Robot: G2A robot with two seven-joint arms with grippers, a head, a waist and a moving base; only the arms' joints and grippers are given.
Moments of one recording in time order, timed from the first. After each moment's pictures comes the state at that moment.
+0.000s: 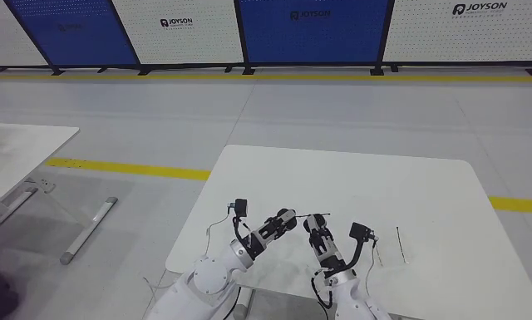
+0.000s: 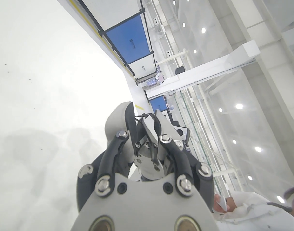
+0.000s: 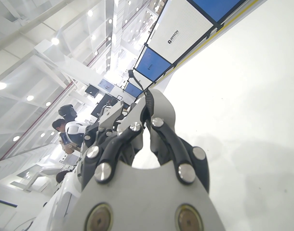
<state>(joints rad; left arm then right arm) 1.60 -1.15 -1.19 -1.66 -0.13 -0.33 -0.25 -1.55 -1.46 0.97 -1.55 -0.51 -0.17 -0.16</state>
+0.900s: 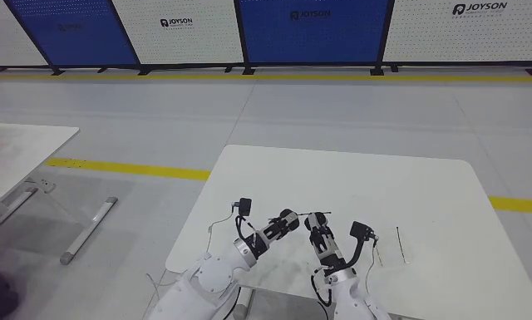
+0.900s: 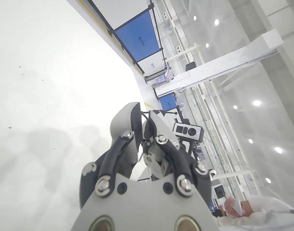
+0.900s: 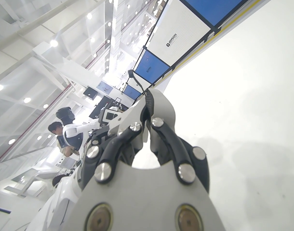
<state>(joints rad) 1.57 -1.15 -1.16 -1.65 -0.05 -0.27 -0.23 -1.54 -1.46 0.97 -1.54 -0.52 -0.16 -0.18</state>
